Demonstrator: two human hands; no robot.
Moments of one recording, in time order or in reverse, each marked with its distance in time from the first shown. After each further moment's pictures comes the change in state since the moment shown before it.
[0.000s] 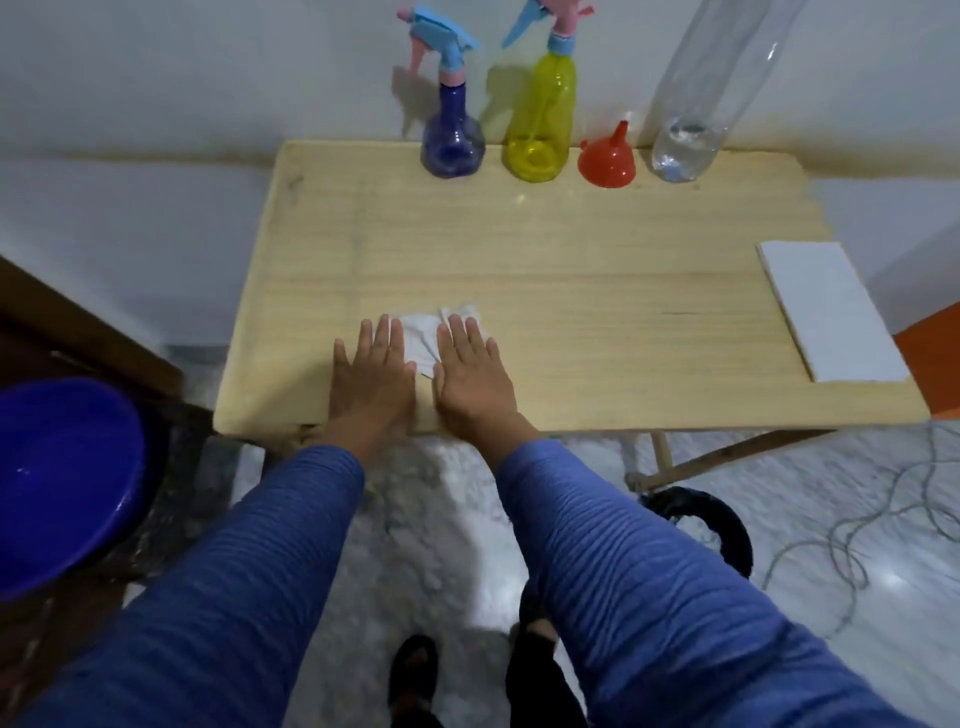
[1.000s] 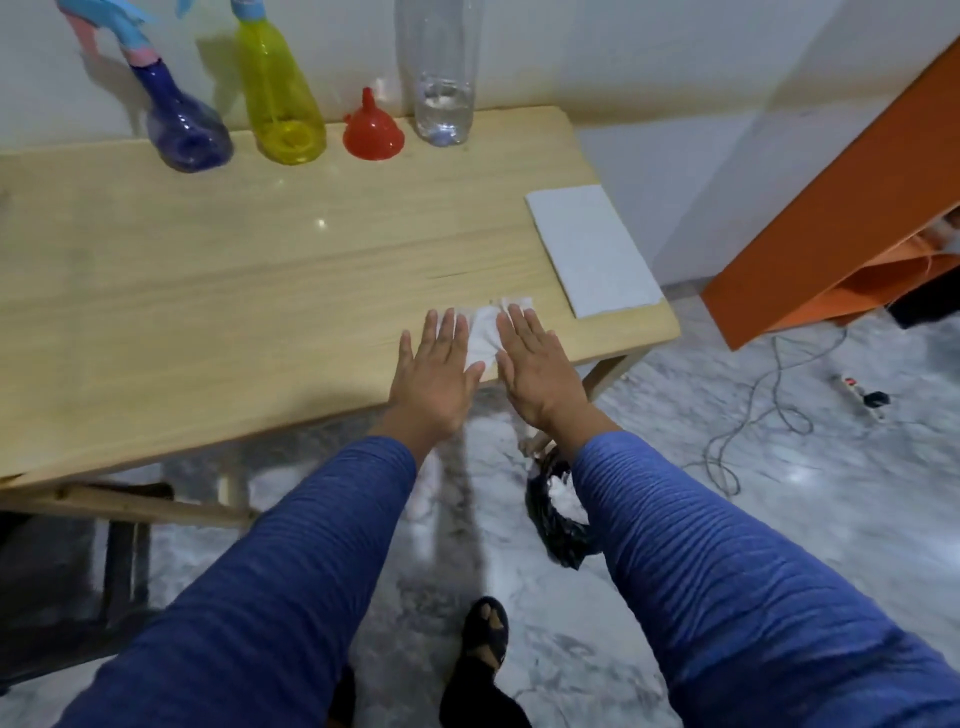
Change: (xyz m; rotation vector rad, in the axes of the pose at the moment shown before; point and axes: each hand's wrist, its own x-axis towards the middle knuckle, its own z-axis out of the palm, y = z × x) left_hand -0.027 0.288 0.003 -0.150 -0.055 0.461; right_hand -0.133 0.277 -0.074 0.032 0.109 0.214
